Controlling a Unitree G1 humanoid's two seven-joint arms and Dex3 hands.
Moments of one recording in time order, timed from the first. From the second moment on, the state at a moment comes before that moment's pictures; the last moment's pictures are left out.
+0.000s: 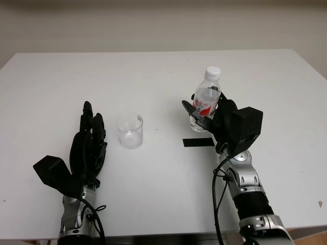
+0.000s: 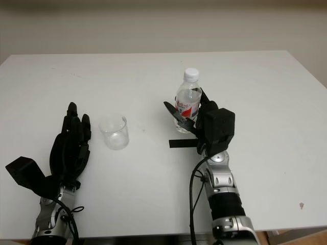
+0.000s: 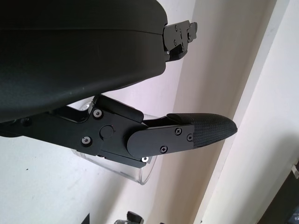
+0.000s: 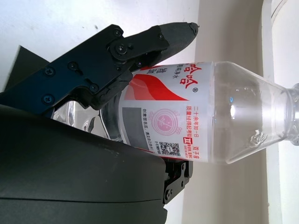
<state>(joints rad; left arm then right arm) -0.14 0.03 0.22 0.28 -0.31 -0.16 -0.24 -0.41 -0.06 -0.05 0.36 0.04 -0.02 -0.04</state>
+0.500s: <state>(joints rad) -0.12 0.03 0.22 0.25 -0.31 -0.13 -0.25 -0.33 -0.05 -0.03 0.33 0.00 -0.02 -0.02</state>
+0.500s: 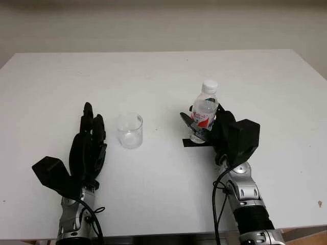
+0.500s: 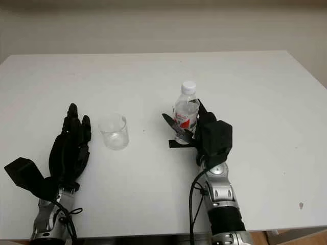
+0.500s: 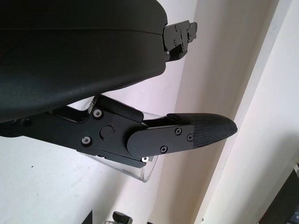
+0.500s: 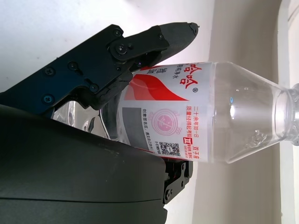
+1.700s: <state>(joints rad) -0.10 0.06 0.23 0.23 -0.32 -0.10 -0.26 -0.24 0.00 -0.05 0.34 0.03 -0.19 0.03</state>
